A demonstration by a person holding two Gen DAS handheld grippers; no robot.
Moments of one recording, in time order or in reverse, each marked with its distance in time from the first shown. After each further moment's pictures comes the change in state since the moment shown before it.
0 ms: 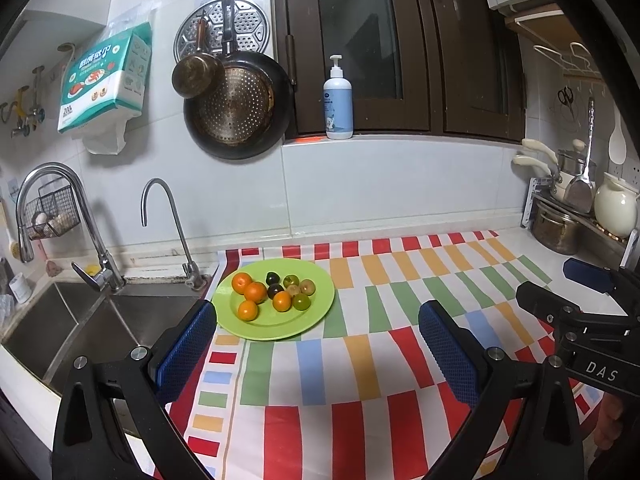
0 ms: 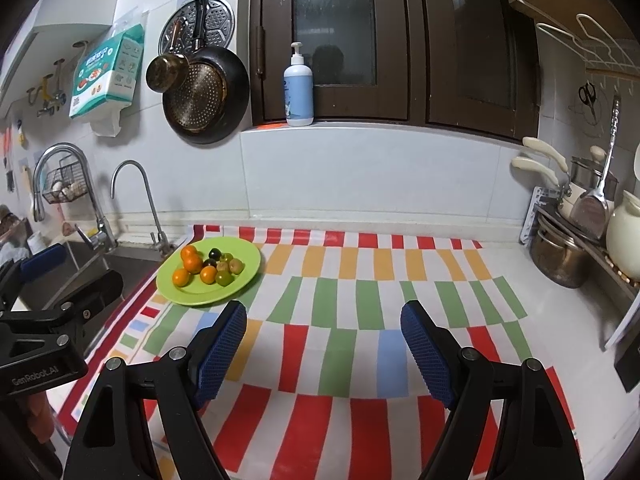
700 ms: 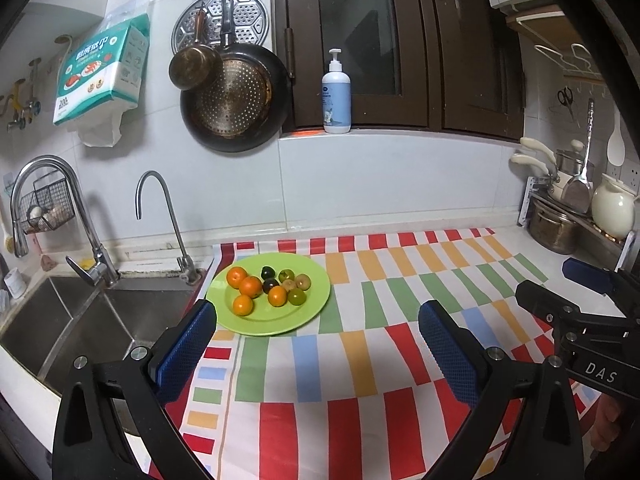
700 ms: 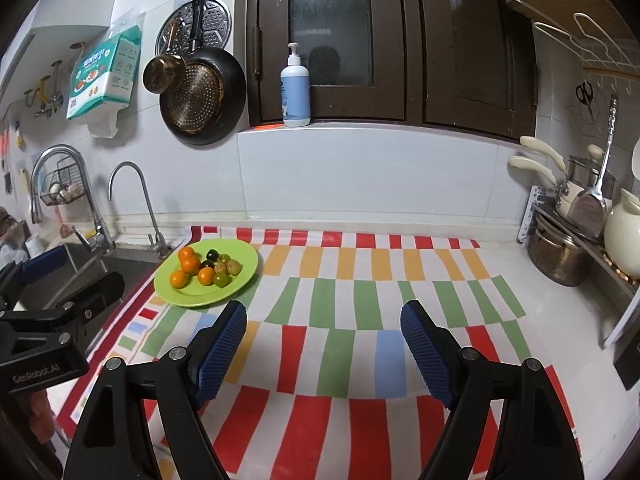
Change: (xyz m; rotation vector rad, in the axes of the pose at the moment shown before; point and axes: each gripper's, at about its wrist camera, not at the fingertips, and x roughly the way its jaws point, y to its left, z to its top) left arm 0.005 0.004 -0.001 -0.010 0.022 -0.024; right arm 0.000 0.000 0.000 0.004 0.000 -0.008
